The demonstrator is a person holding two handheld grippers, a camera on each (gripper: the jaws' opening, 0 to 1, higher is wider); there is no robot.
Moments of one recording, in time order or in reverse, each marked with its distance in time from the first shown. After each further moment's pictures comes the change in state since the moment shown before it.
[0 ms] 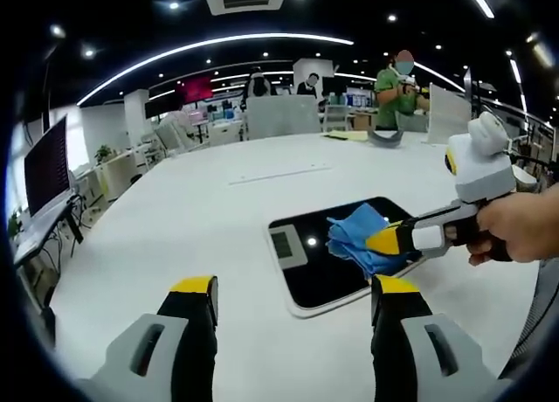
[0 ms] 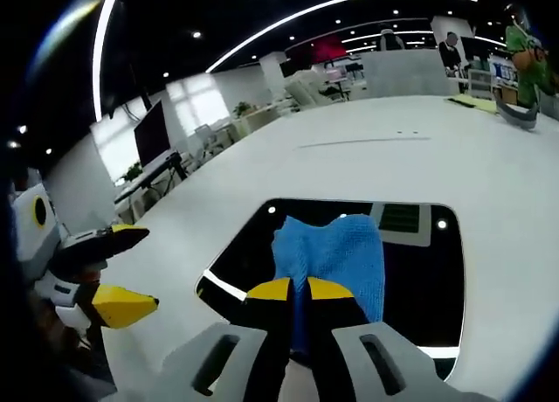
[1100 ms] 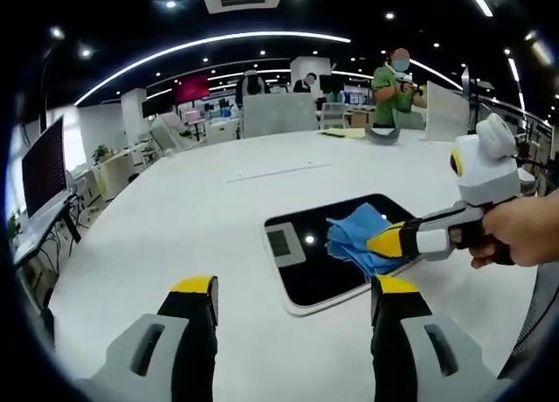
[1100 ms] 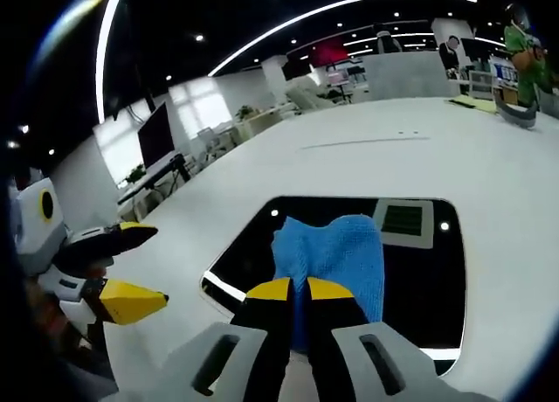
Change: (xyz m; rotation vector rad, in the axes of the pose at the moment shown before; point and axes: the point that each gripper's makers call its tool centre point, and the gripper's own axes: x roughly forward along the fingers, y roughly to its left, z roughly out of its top) left arm 0.003 -0.004 -0.003 0.007 0.014 -0.013; right arm -0.006 0.004 -0.004 0.004 -0.017 0.016
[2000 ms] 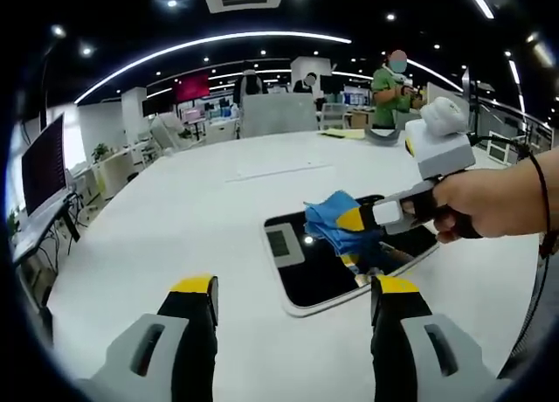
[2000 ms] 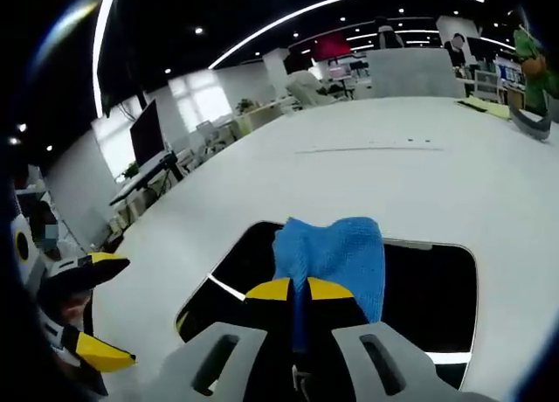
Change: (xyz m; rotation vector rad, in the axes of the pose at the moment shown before) left arm 0.000 0.000 0.000 -0.006 -0.004 -0.005; right arm 0.044 -0.011 0.036 -0.027 0.036 0.001
